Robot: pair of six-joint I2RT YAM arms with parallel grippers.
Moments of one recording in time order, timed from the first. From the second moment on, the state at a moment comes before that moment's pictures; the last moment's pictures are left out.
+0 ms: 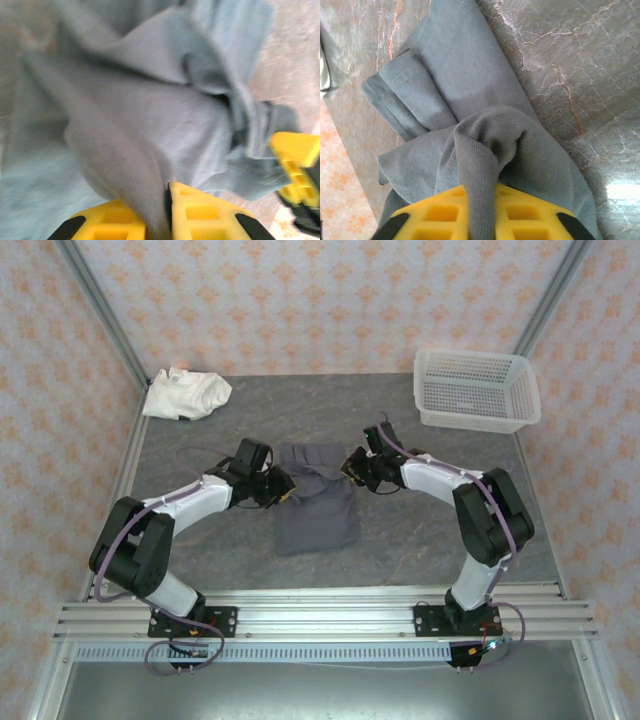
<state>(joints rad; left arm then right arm) -0.37 1.54 0.88 -0.25 0.32 -1.07 0.47 1.75 1.07 -0.22 -0.33 1.10</state>
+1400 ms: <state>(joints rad) -0.25 1.67 0.97 -0.26 0.28 -0.88 0.47 1.97 1.33 -0.41 -0.27 0.85</state>
